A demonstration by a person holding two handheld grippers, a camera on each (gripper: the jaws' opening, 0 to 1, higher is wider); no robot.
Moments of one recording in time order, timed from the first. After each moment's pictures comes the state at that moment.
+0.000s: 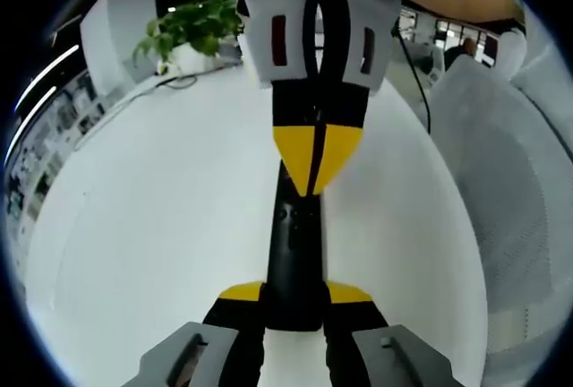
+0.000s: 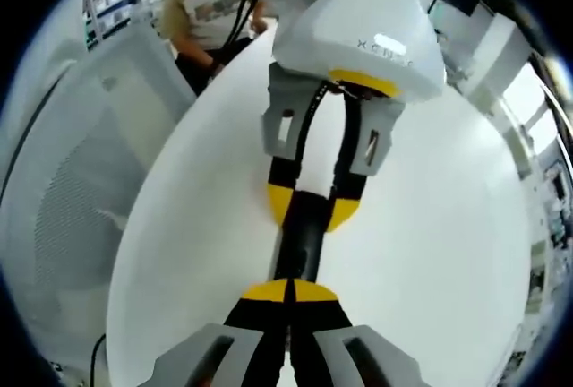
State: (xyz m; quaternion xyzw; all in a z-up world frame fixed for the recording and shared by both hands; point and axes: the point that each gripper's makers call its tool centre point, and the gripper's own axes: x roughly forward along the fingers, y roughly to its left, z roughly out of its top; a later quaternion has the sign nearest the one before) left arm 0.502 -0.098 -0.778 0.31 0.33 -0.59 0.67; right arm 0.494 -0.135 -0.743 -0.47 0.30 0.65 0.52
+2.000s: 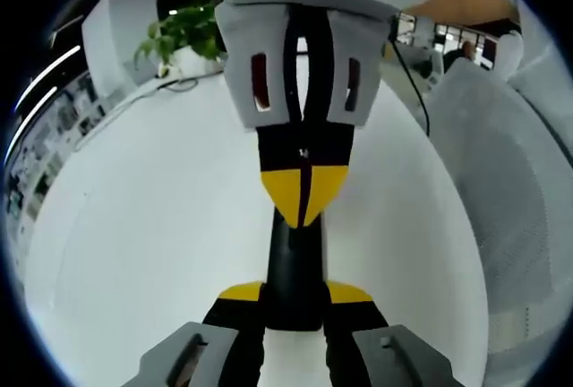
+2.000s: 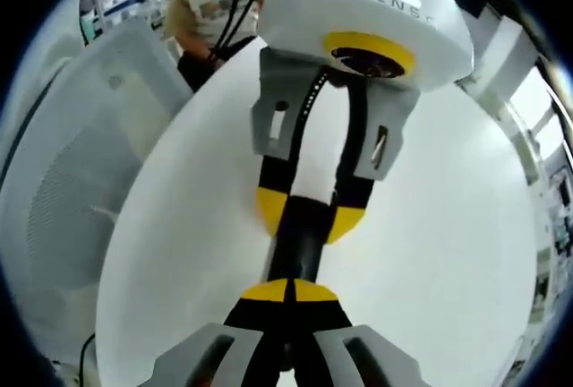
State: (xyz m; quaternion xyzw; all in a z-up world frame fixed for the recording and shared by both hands) left arm 0.503 -0.099 -0.778 0.30 0.32 -0.60 0.67; right arm 0.497 -0.122 -0.765 -0.47 0.30 0.66 0.51
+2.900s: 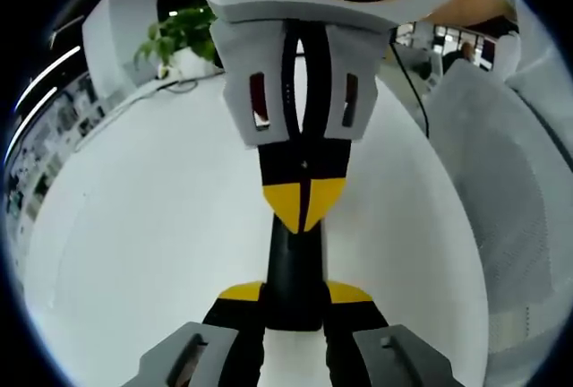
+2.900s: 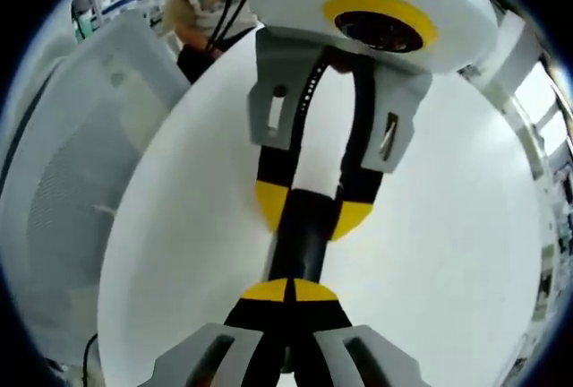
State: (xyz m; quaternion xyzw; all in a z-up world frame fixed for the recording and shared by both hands) left arm 0.503 -0.098 -0.779 0.29 0.32 -0.60 0.67; right arm 0.499 -0.122 -0.773 -0.46 0.33 0.66 0.50
